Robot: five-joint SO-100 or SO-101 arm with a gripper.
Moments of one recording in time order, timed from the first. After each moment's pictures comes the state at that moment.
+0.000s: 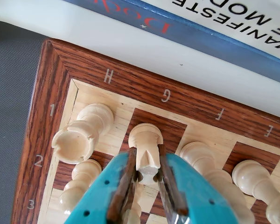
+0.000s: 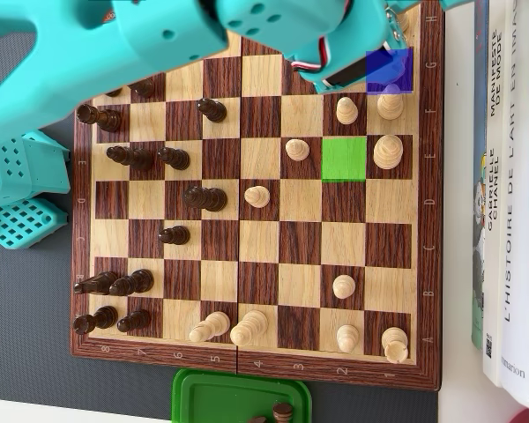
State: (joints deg) arm -17.1 51.4 49.3 66.2 88.5
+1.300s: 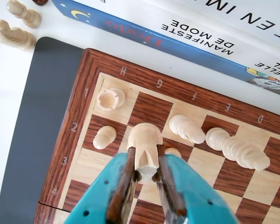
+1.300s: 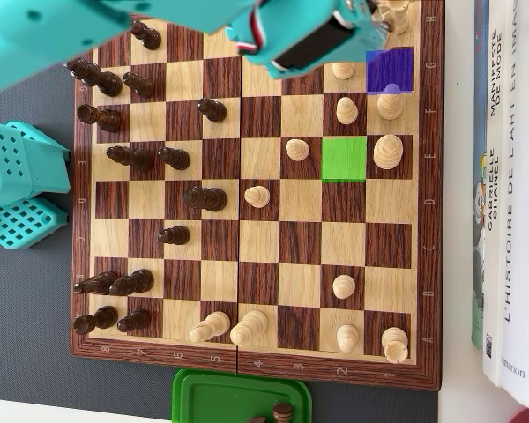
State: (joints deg) arm -17.4 70.8 62.1 66.2 88.5
